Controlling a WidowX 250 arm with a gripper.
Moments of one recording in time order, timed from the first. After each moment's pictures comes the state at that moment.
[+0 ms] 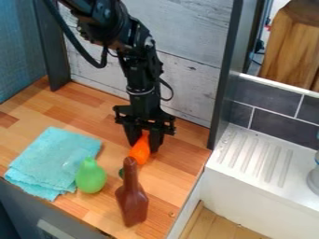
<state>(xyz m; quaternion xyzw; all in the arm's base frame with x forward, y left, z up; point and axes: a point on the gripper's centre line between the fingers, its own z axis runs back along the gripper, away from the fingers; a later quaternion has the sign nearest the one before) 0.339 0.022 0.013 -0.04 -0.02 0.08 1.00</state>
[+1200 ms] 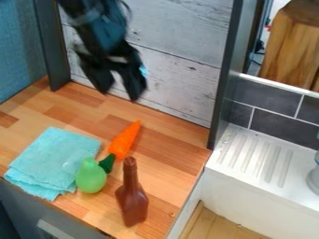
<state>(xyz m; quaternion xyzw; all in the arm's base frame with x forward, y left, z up) 0.289 0.034 0.143 -0.09 -0.16 0.00 0.98</state>
